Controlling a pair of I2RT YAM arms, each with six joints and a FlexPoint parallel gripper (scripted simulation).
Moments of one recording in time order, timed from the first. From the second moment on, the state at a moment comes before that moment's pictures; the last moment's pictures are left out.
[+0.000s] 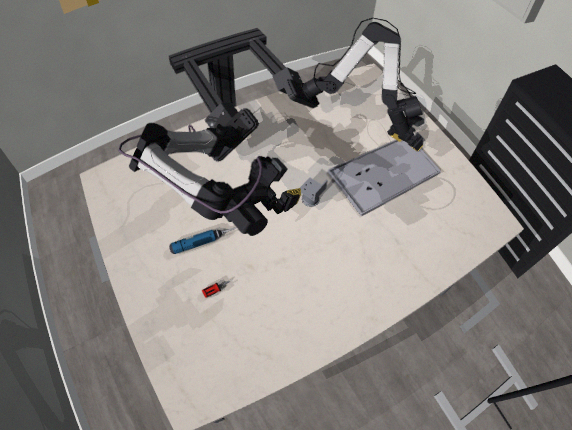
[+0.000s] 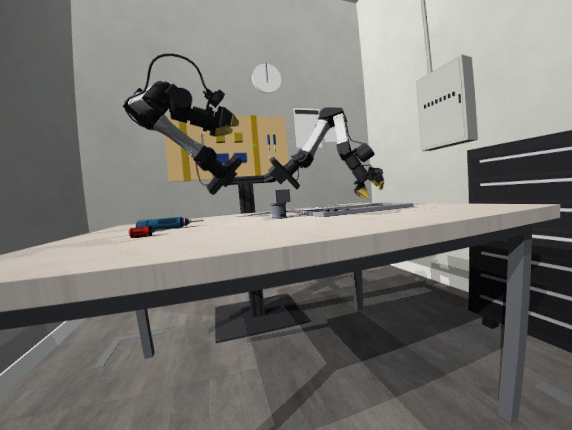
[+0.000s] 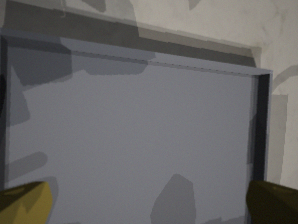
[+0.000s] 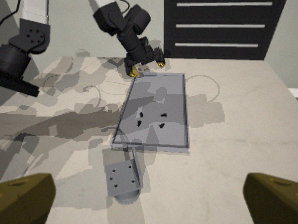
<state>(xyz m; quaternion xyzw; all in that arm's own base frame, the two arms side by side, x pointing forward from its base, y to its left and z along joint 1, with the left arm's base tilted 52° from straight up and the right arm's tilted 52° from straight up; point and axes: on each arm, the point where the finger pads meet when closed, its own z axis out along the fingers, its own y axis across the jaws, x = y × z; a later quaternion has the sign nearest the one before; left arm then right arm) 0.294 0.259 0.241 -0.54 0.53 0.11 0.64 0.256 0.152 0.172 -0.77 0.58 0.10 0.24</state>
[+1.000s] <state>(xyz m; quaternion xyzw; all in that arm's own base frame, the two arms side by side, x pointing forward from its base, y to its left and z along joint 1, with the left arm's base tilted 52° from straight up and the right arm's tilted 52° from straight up) 0.325 -0.062 0.015 0.05 0.89 0.27 0.35 0.137 0.110 0.194 -0.76 0.60 -0.01 0.23</state>
